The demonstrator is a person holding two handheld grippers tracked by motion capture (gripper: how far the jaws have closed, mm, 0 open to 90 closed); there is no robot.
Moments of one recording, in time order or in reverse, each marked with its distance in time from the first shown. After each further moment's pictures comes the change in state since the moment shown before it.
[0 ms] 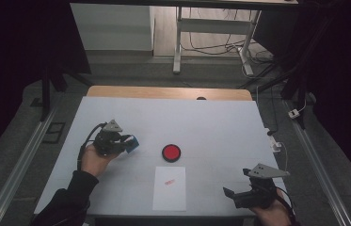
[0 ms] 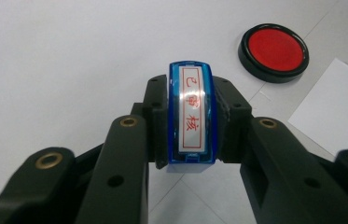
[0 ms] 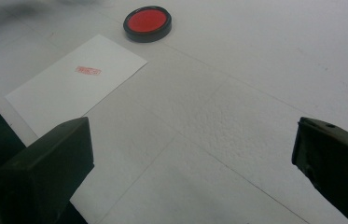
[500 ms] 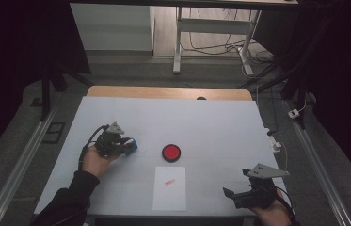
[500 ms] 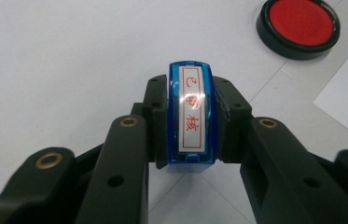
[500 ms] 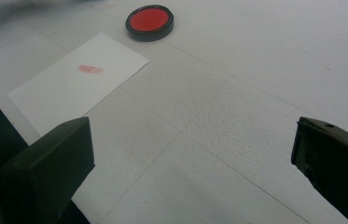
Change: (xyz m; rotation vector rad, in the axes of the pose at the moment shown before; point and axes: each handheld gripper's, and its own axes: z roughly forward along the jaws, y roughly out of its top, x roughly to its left) left arm 0.003 -0.007 0.014 0.069 0.020 0.015; right arm 0.000 0.000 0.000 0.002 0.007 -0.002
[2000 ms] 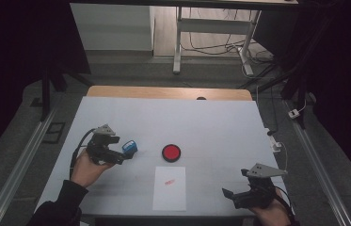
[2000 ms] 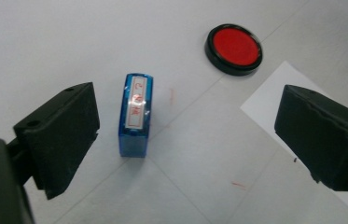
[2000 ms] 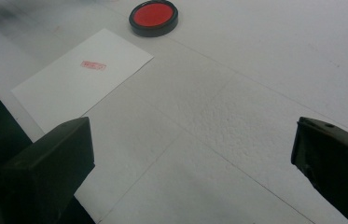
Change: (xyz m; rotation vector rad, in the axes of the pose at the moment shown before) left arm -0.018 -0.007 -0.044 -0.089 -0.112 -0.118; right arm 0.000 0.001 0.003 0.017 0.019 -0.001
